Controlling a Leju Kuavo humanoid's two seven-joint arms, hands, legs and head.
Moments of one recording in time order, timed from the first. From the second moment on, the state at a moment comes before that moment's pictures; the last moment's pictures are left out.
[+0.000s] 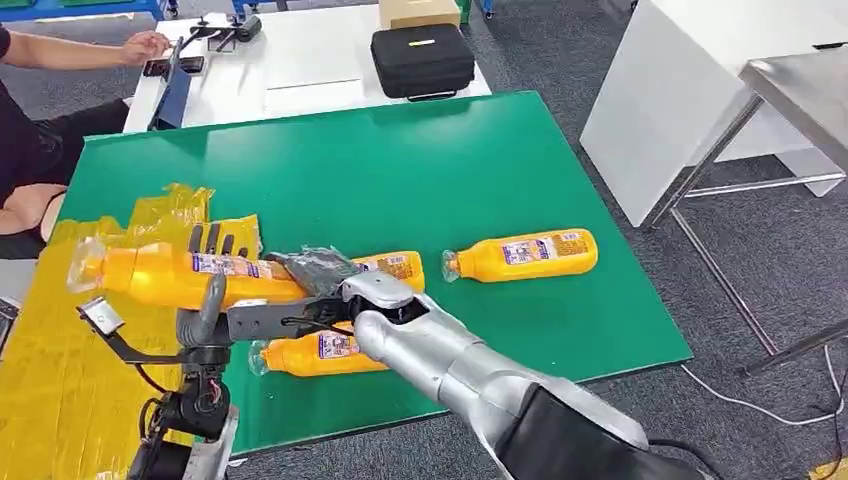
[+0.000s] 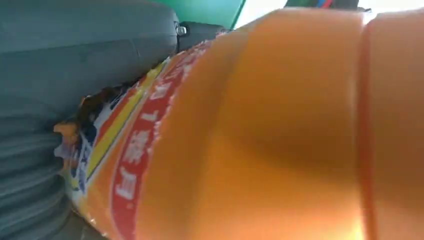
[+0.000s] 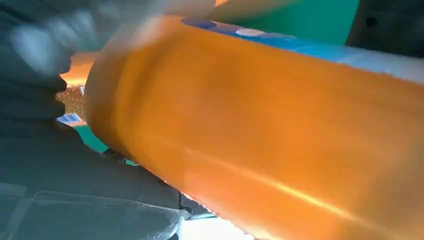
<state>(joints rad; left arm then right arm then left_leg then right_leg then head) -0.20 -0.13 -0.07 -1.25 0.57 -0.25 -0.38 -0.82 0.35 1.03 -0.59 0.57 -0.02 -0.01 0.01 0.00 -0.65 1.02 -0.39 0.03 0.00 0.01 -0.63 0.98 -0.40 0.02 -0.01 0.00</state>
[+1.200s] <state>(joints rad) -0.29 -0.13 -0.05 -1.28 0.18 0.14 -0.48 -0.79 0.29 0.89 -0.59 0.51 -0.08 -0.10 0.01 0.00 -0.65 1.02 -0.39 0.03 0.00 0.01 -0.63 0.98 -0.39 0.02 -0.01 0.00</state>
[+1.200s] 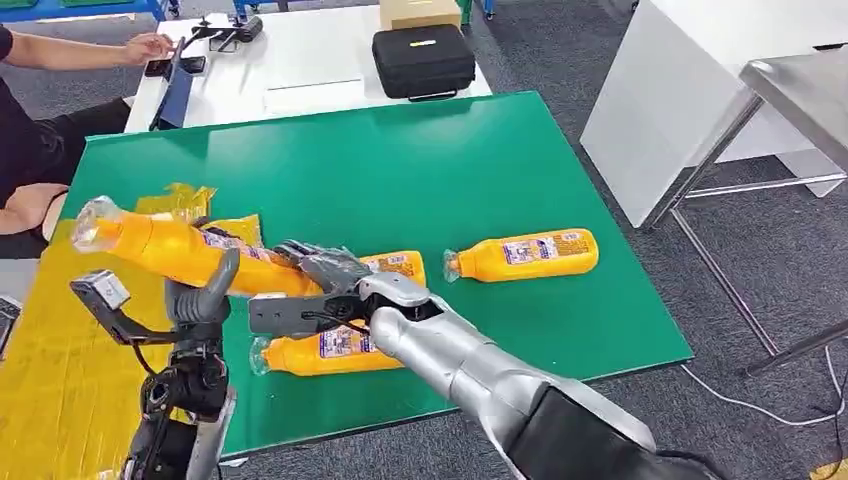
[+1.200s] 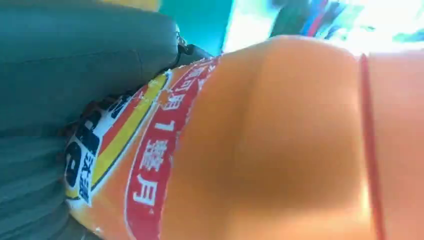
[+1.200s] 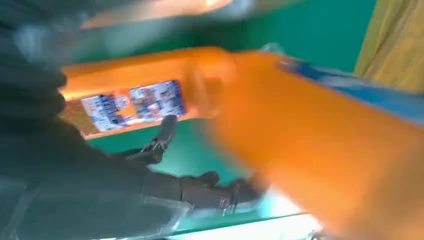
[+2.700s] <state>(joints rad) -0.57 0.18 -0.10 -0.48 -1.57 0.65 0.04 -0.52 0.04 0.64 -1.13 0.44 0.07 -0.22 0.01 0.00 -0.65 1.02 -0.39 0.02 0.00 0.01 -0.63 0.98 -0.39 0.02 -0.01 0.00</state>
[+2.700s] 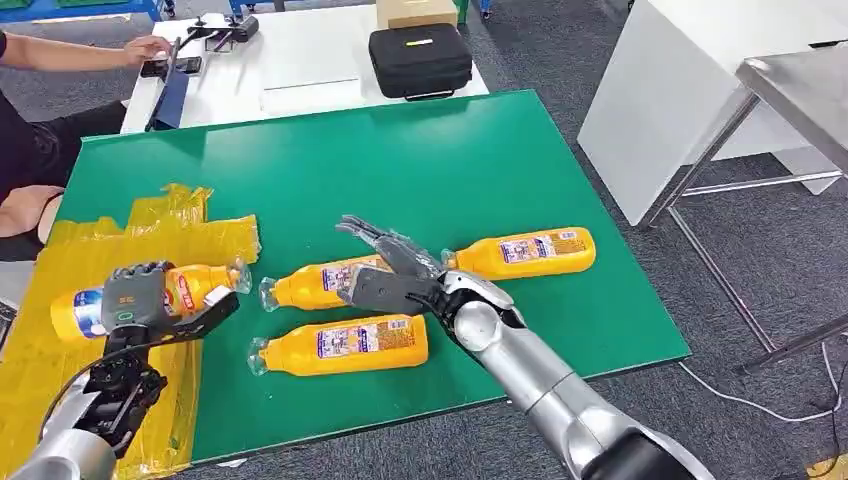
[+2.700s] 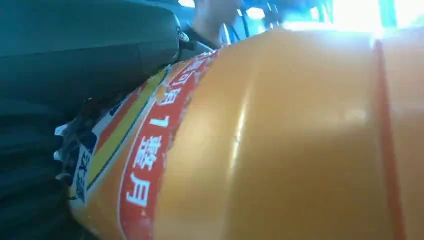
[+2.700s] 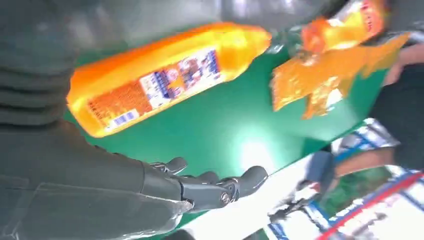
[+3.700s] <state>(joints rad) -0.55 0.26 -0.06 -0.34 -1.37 0.70 -0.14 -0.56 -0.03 0.95 -1.19 0.66 0.21 0.08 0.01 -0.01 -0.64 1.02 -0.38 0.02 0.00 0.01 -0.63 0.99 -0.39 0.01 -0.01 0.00</state>
